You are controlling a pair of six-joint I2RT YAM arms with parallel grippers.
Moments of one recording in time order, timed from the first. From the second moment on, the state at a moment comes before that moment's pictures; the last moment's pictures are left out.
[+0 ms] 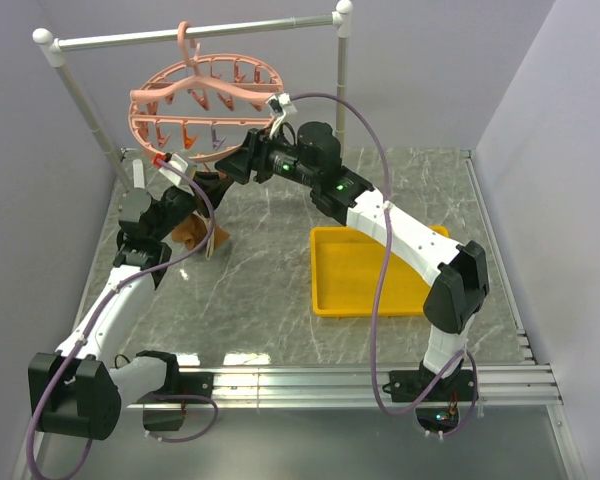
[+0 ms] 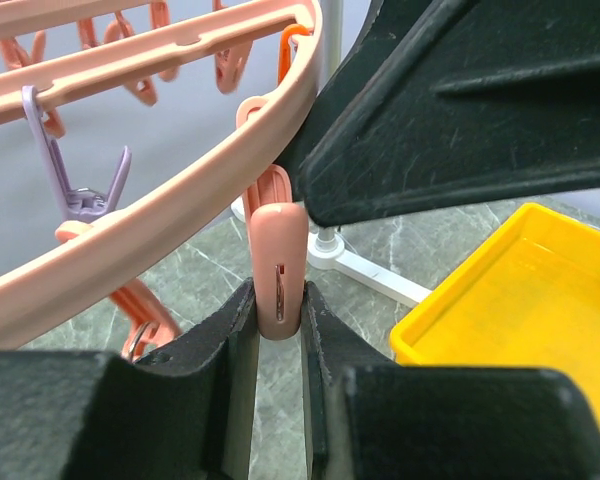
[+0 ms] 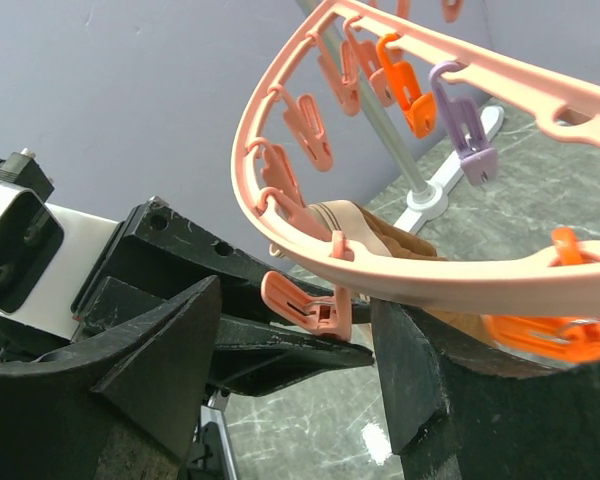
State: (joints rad) left arm -0.13 1.09 0.79 0.49 0.61 -0.09; right arm 0.77 1.81 1.75 0.08 -0.35 0.56
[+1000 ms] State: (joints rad) left arm -0.13 1.03 0.79 0.35 0.66 -0.03; right arm 0.80 1.83 1.75 0.11 -0.23 0.48
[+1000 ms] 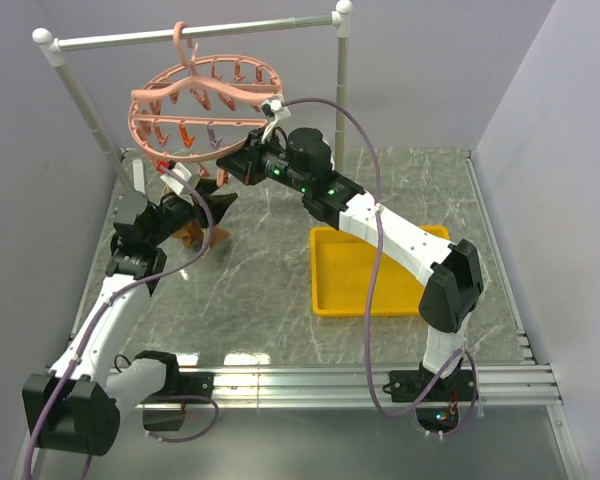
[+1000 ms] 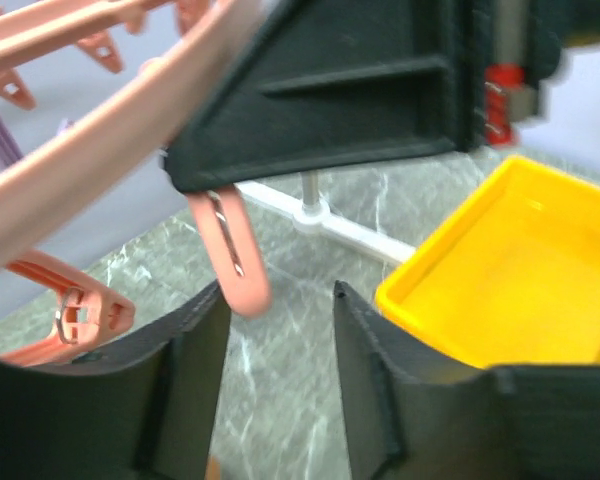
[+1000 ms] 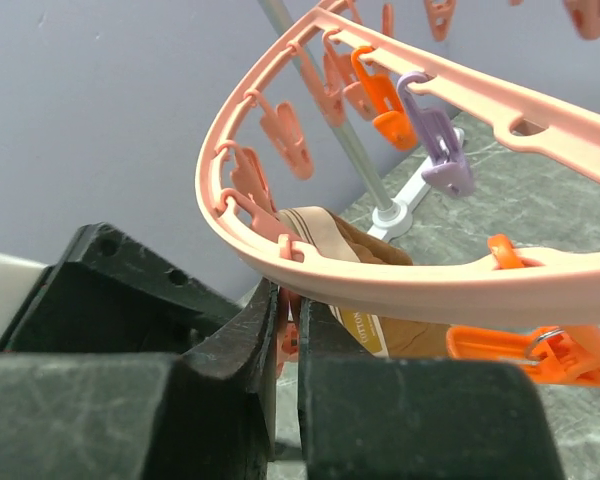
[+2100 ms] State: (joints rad) left arm -0.10 0.90 1.01 -1.08 0.77 1.91; right arm 0.80 1.83 1.74 0.12 -0.26 0.47
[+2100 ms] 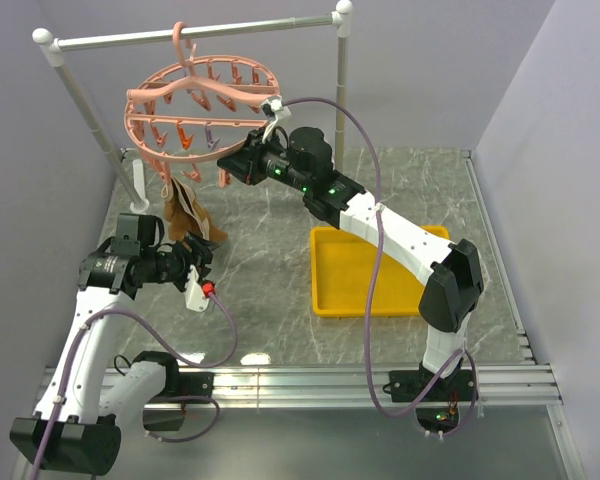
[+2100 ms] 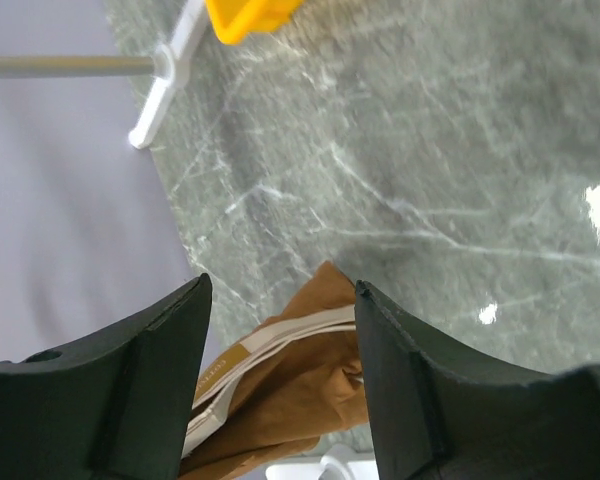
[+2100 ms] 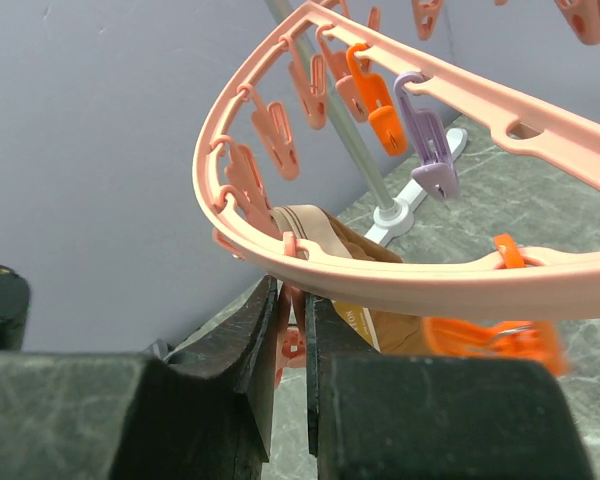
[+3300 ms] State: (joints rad) left arm -0.09 1.18 0.98 -0.76 0.50 2.00; right arm 0.78 1.83 1.74 0.12 -0.30 0.50
